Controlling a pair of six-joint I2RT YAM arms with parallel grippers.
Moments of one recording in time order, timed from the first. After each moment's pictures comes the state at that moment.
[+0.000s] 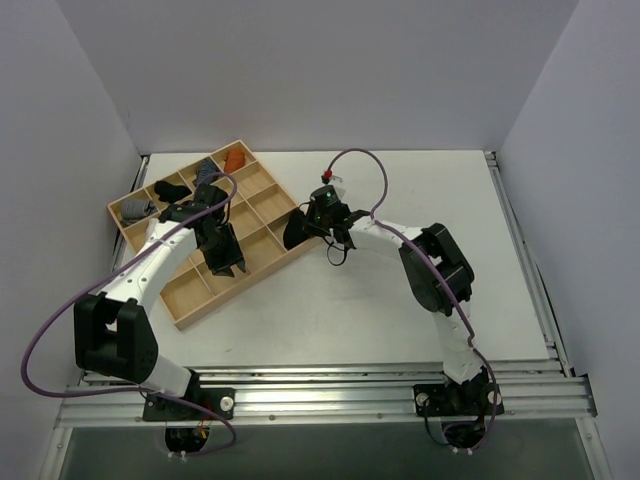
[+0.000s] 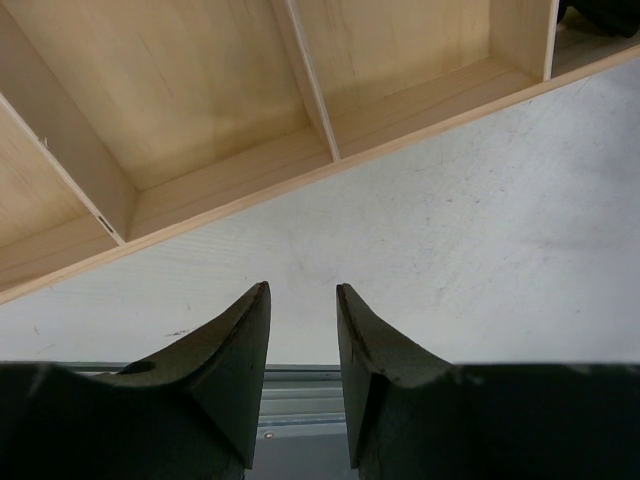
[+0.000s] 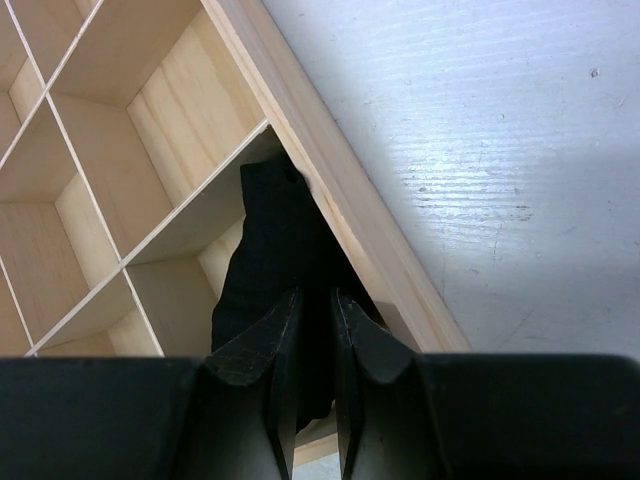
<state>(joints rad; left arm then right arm) -0.26 1.50 1.23 -0.98 0.05 -0.64 0.64 2.14 1.46 0.01 0.10 0.75</state>
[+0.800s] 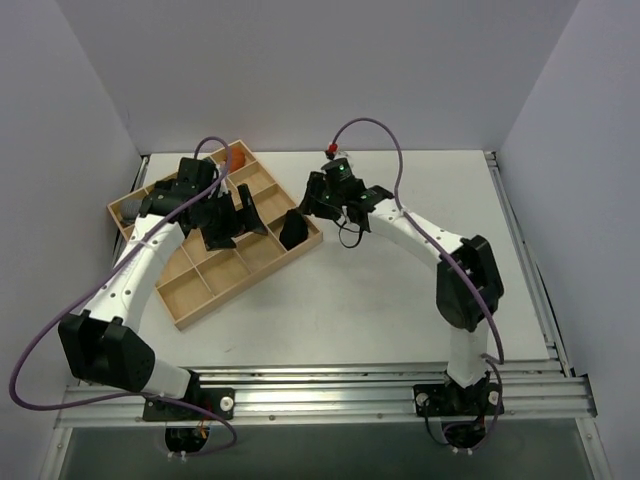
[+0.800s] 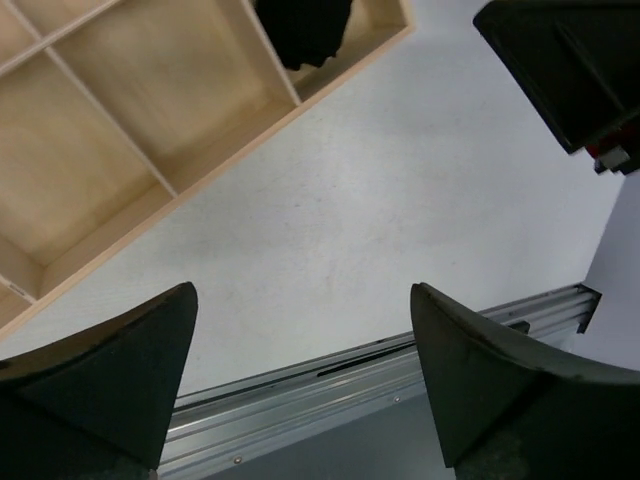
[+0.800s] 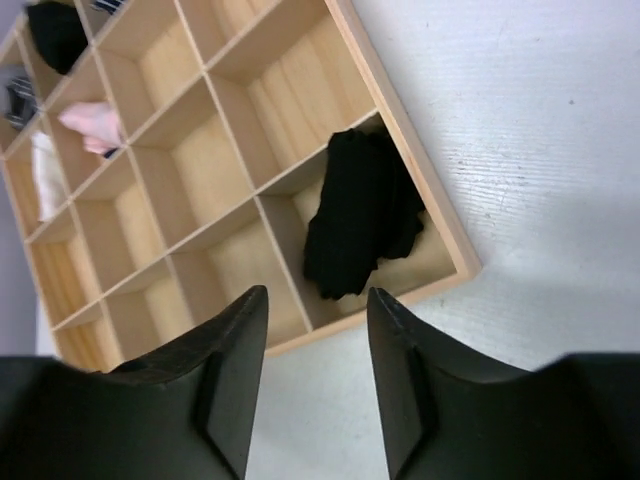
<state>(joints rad) -0.25 1.45 1.43 -0.95 0.23 -0.57 0.62 1.95 1.58 -0.28 0.01 0.67</state>
